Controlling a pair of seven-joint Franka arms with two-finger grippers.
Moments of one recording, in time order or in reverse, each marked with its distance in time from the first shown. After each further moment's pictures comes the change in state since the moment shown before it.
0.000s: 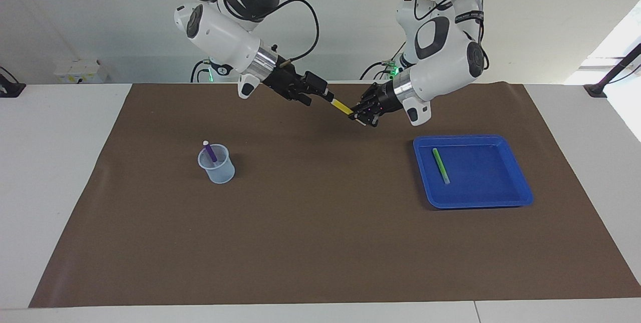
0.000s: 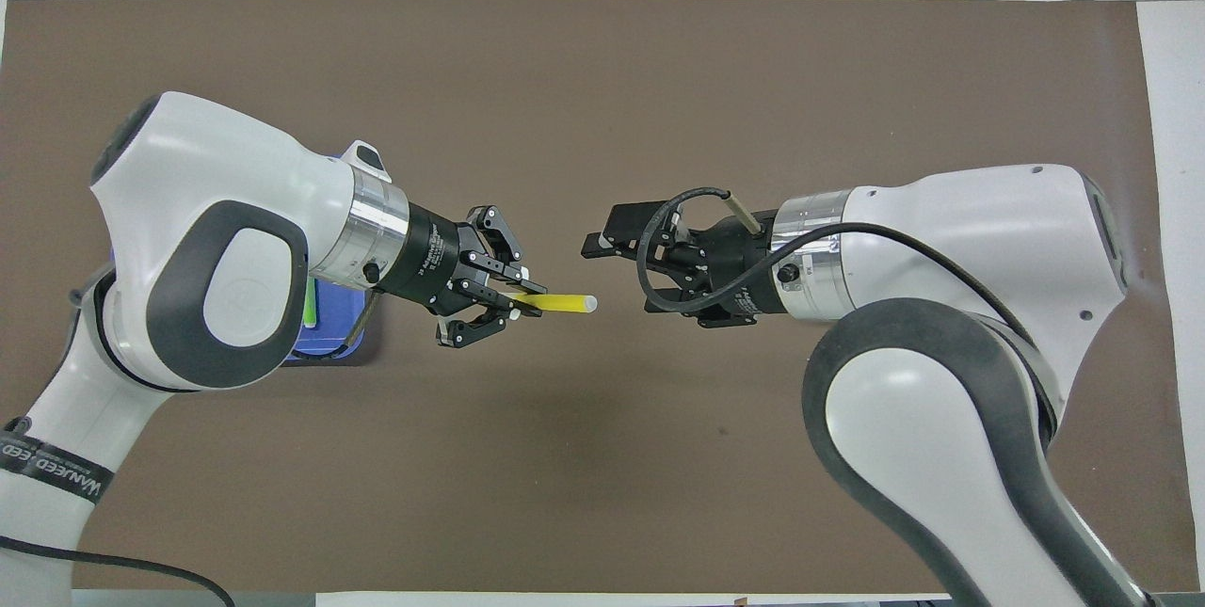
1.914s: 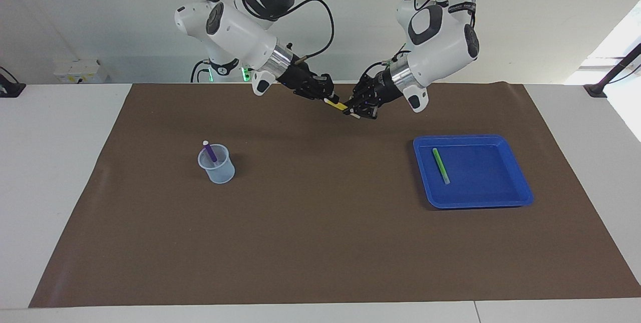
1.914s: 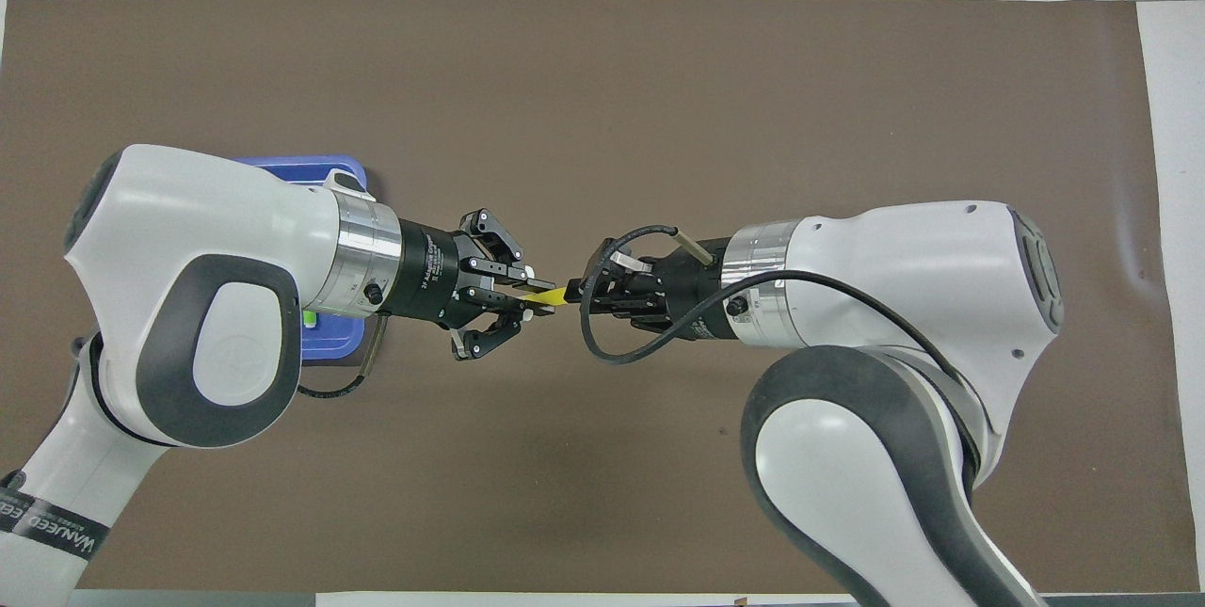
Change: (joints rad) left arm -0.034 -0.089 0.010 -0.084 -0.053 0.123 -0.148; right arm 0.071 -0.003 0.000 -0.031 -0.013 0.071 -0.004
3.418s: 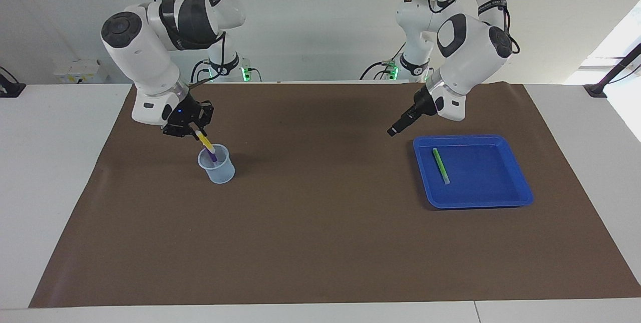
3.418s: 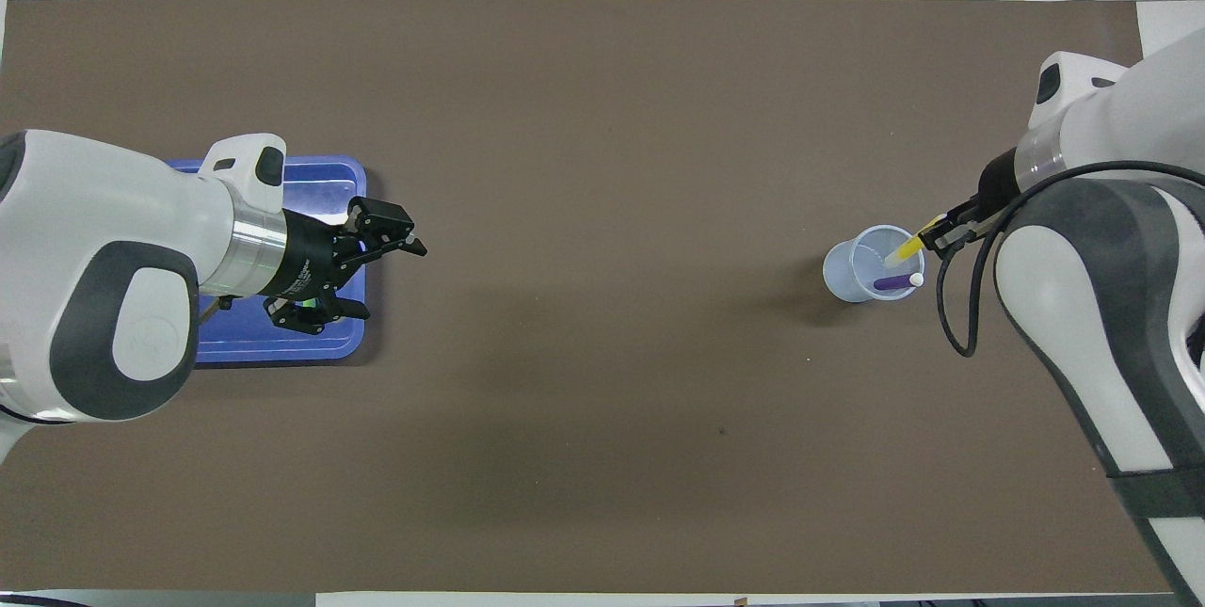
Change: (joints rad) left arm 0.177 -0.016 0.022 -0.074 0.379 -0.011 0.969; right arm -0.407 0.099 -0.016 0.185 -0.827 -0.423 -0.935
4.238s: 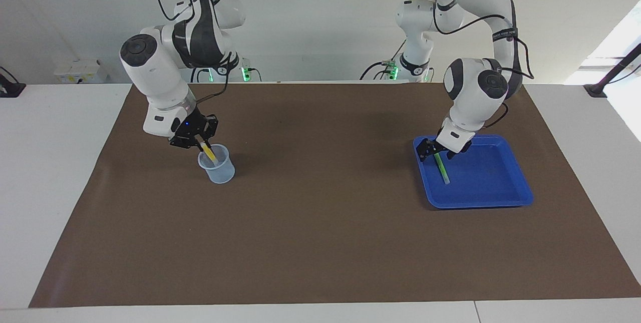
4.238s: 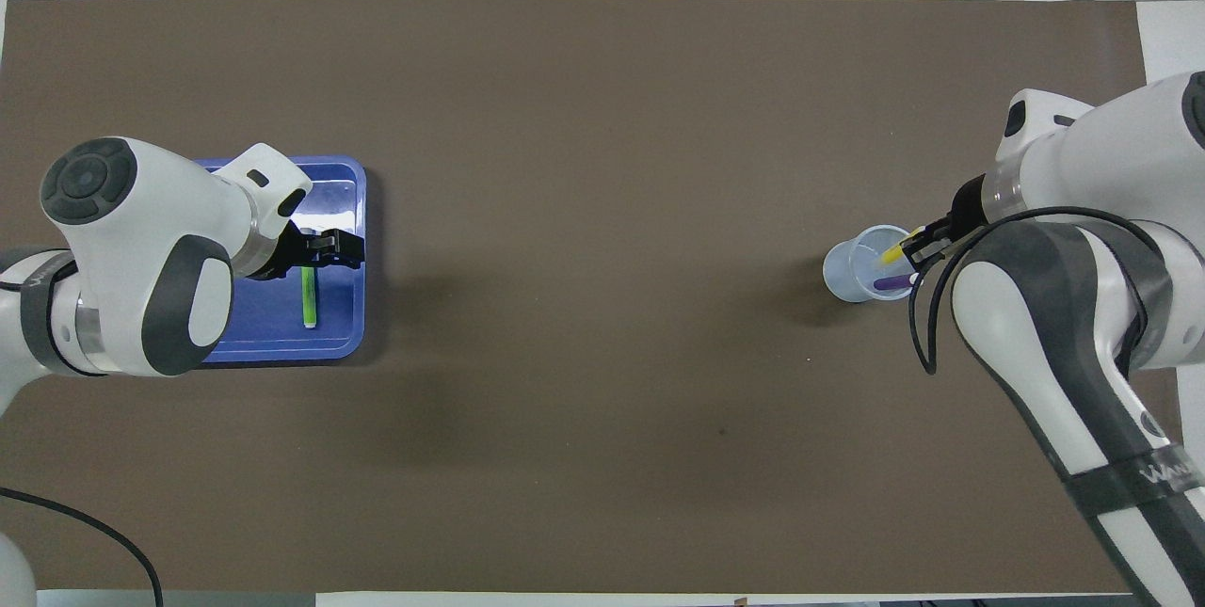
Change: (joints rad) left arm 0.090 0.173 0.001 -0.091 0.368 0.290 0.554; right arm -0.004 -0.020 0.004 -0.181 -0.005 0.216 -0.001
